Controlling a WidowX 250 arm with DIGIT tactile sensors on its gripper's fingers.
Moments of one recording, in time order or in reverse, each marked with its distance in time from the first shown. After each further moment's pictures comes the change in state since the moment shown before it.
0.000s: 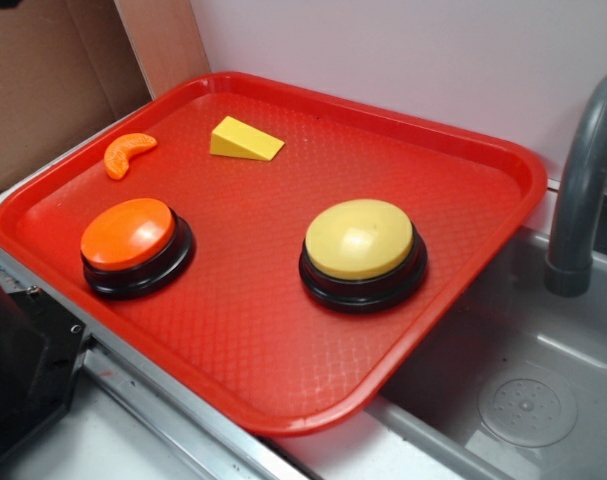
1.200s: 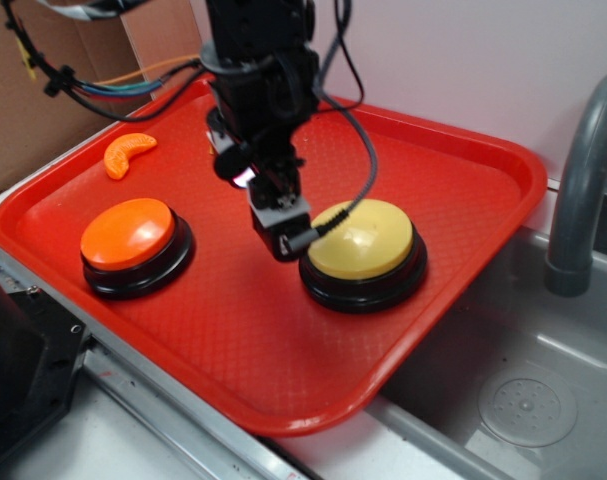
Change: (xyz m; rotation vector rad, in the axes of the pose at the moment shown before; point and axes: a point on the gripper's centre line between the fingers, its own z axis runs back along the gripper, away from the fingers) arm 0.076 -0.073 -0.188 0.108 0.075 -0.403
